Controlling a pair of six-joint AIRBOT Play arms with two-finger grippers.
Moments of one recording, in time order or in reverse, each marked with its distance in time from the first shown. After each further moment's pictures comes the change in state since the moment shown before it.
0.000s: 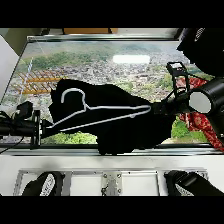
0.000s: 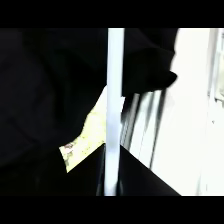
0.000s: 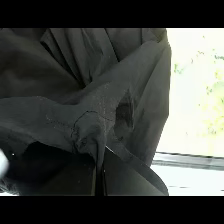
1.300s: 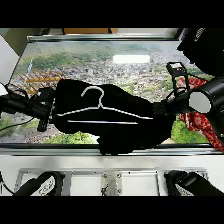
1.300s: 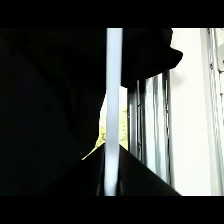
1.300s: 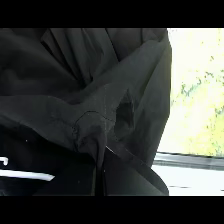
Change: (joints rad) left arm -0.264 -0.295 0.284 0.102 0.034 -0.029; right arm 0.000 -0.002 0.000 0.000 0.000 0.000
